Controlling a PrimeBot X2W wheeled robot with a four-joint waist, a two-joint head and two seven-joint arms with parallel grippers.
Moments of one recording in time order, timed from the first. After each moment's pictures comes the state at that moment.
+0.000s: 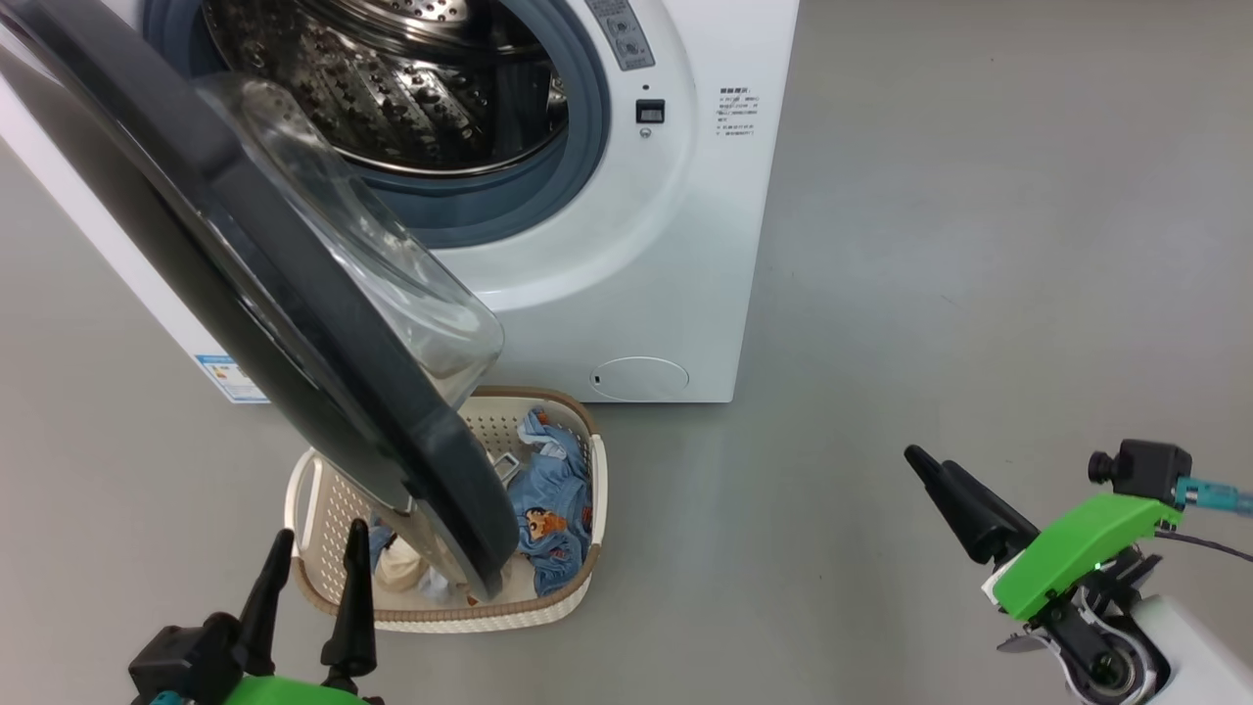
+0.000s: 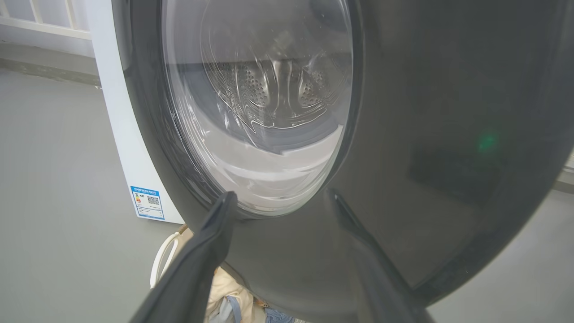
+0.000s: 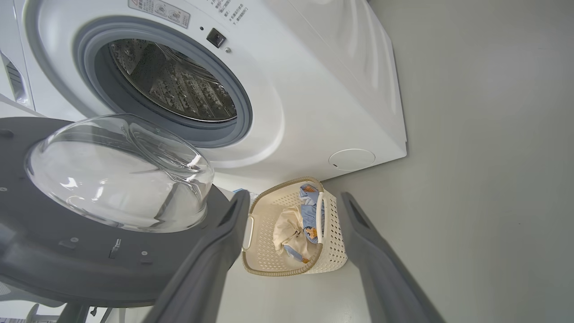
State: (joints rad) left arm -0.02 0.05 -0.07 0.17 -0.37 -0.13 -0.26; right arm -0.33 -0.42 0.48 0.47 1.33 0.13 0.04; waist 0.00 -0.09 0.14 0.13
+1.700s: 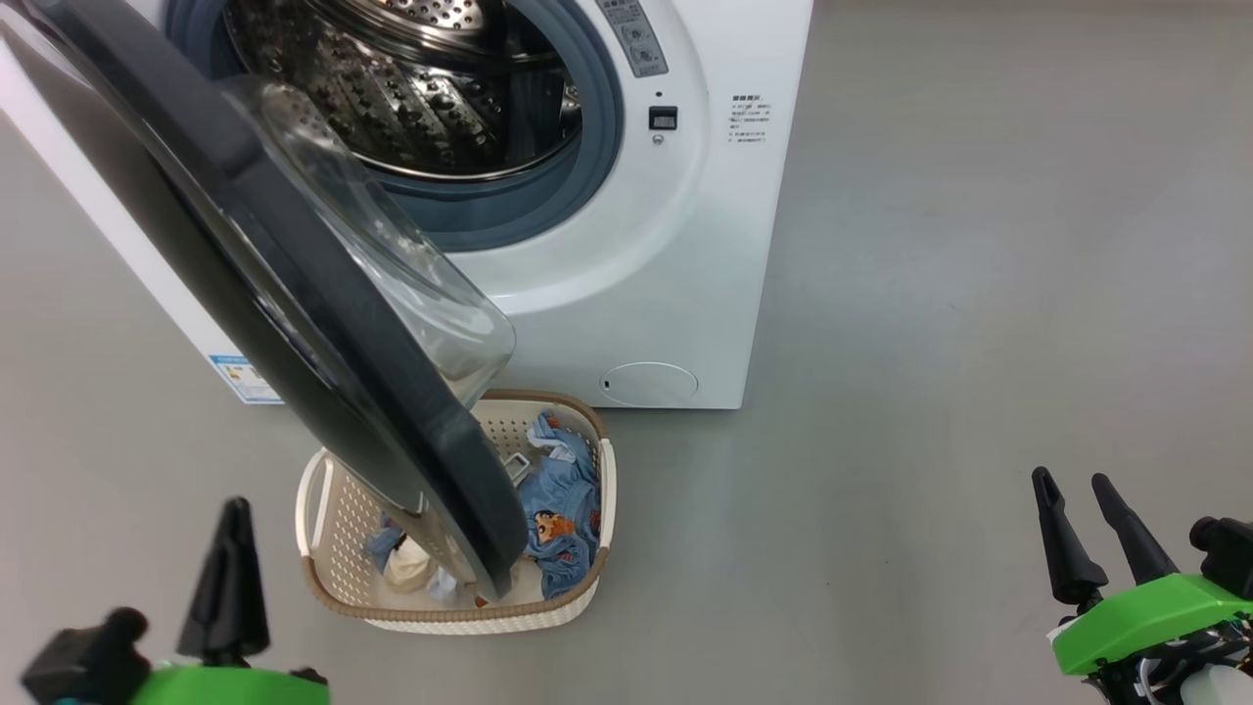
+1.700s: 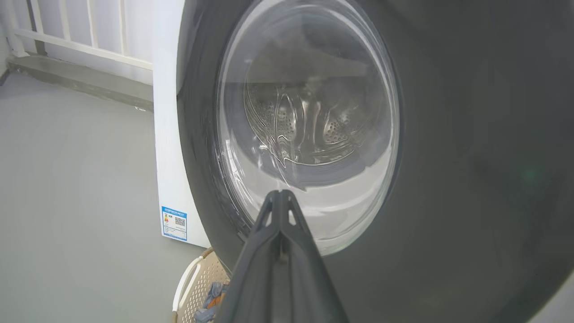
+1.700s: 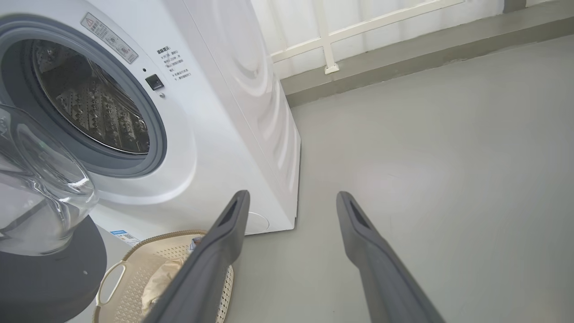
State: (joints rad) left arm -0.02 0.05 0.03 0.12 -0.42 -0.13 -0.26; right arm -0.17 -0.29 0.10 0.50 0.65 0.13 -0.25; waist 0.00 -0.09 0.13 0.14
